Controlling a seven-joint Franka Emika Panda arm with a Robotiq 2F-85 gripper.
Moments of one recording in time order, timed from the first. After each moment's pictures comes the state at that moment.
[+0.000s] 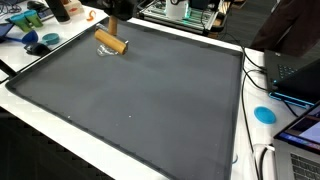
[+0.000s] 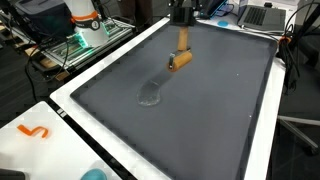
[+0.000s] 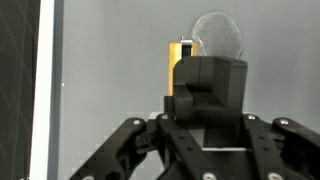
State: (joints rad) arm 0.07 0.05 0.08 -2.09 -0.55 2.18 -1.14
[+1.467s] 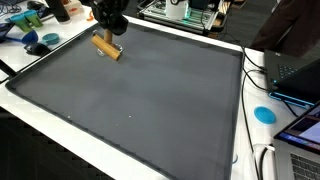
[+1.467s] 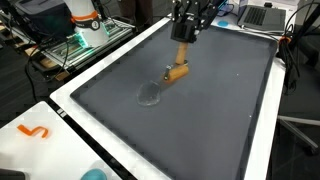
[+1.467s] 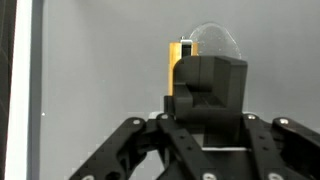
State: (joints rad) arm 0.07 0.22 0.08 -1.95 -0.63 2.05 -1.03
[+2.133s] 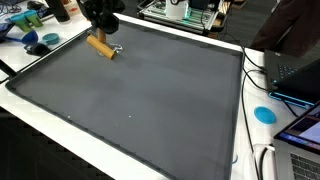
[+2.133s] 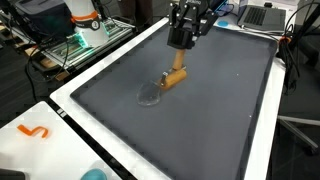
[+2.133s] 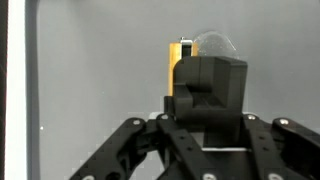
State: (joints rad) arm 0.03 0.25 0.07 -1.91 -0.58 2.05 -1.11
